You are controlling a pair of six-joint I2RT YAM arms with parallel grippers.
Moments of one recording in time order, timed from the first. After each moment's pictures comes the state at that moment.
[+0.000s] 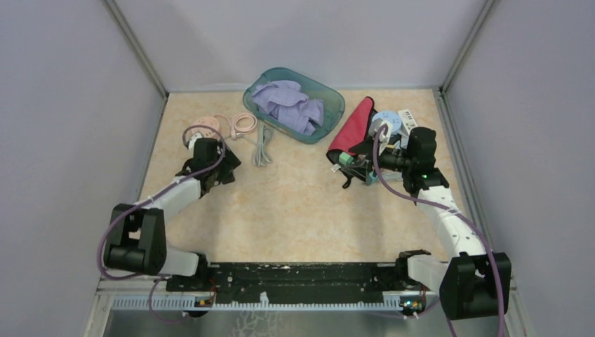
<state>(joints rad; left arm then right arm) -0.18 1.44 0.69 -0.01 -0.24 -0.73 0.09 1.08 0.73 0.06 -1.09 -0.26</state>
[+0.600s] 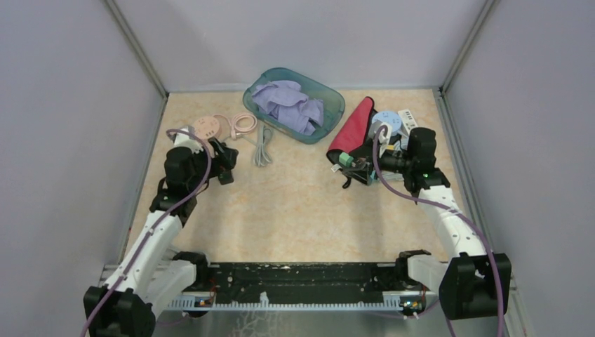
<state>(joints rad) -0.18 0.91 0.62 -0.05 0.01 -0.58 0.08 1.08 0.74 -0.03 -1.12 -0.32</state>
